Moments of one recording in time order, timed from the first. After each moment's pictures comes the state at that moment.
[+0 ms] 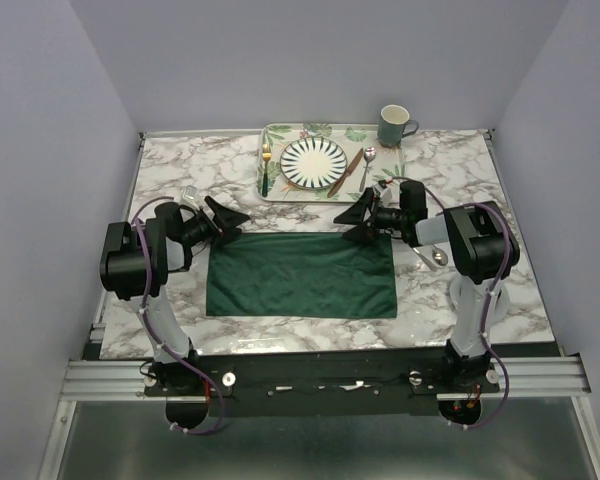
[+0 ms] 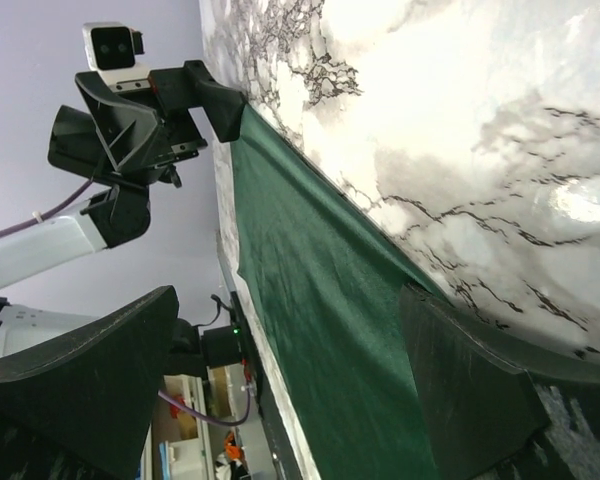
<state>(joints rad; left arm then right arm) 0.14 1.92 0.66 0.85 0.88 -0.92 0.20 2.07 0.96 0.58 -0.95 0.94</state>
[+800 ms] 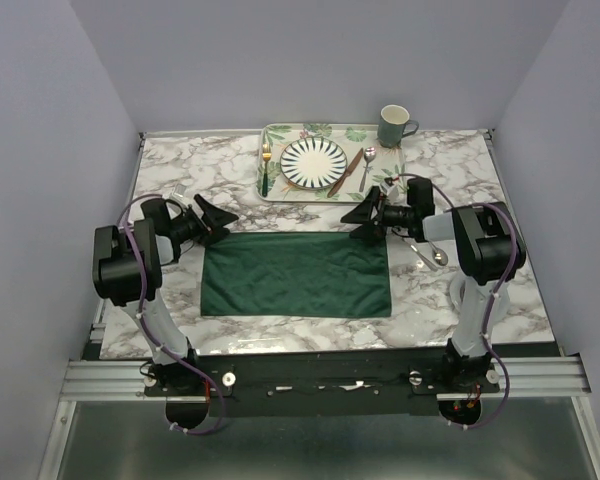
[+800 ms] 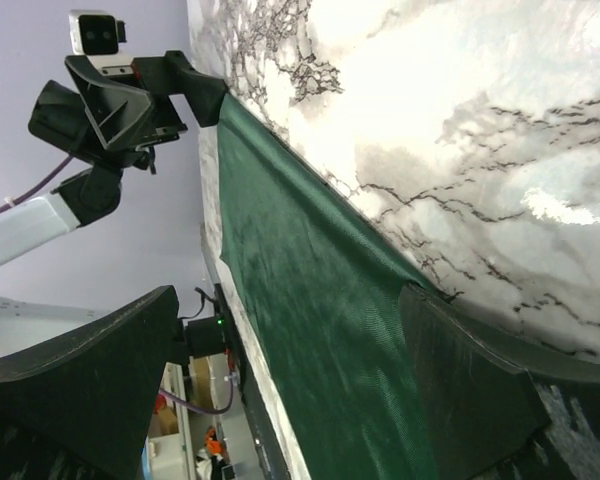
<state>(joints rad) 0.23 1.88 0.73 0.63 0.93 -0.77 0.15 2.05 0.98 0.47 -1.00 0.83</state>
